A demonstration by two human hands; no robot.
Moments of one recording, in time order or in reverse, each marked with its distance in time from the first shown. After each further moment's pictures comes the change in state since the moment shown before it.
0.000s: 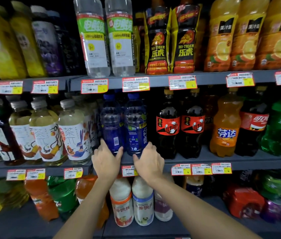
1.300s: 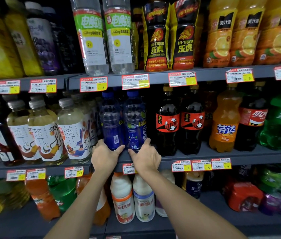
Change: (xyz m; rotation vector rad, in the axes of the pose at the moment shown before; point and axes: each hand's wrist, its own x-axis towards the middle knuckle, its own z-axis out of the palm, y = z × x) left_hand 0.016 -0.007 -0.002 -0.179 -0.055 -0.090; right_hand 0.006 -0.019 0.005 -0.016 -0.013 0.171
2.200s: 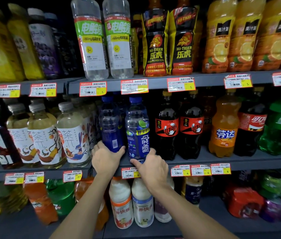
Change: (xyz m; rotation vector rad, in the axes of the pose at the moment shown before) left_hand 0.000 0.011 0.008 0.037 0.048 -0.043; right_hand -0.012 0.032 -0.008 -0.015 0.010 -0.110
